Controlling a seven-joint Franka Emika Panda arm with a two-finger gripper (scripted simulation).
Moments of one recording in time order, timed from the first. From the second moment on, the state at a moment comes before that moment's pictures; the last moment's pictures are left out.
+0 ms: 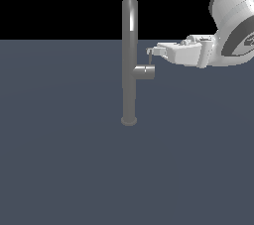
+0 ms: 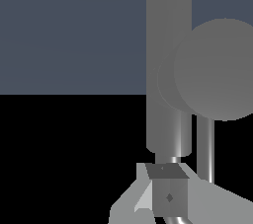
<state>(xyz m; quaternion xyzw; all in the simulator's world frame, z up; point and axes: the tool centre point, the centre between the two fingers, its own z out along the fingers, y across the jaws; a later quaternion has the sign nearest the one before) 0.007 -0.068 0.256 -0.50 0.50 0.50 0.50</state>
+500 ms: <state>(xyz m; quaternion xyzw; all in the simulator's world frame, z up) -0.010 -0.068 0.257 -0.50 0.51 0.49 0.51</state>
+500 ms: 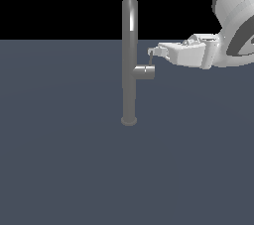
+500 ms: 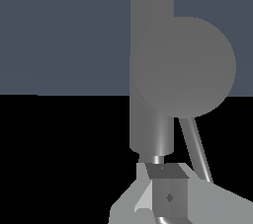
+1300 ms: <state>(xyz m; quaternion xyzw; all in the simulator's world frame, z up) -0.051 -0.067 0.250 -0.50 0.50 0.49 0.51</state>
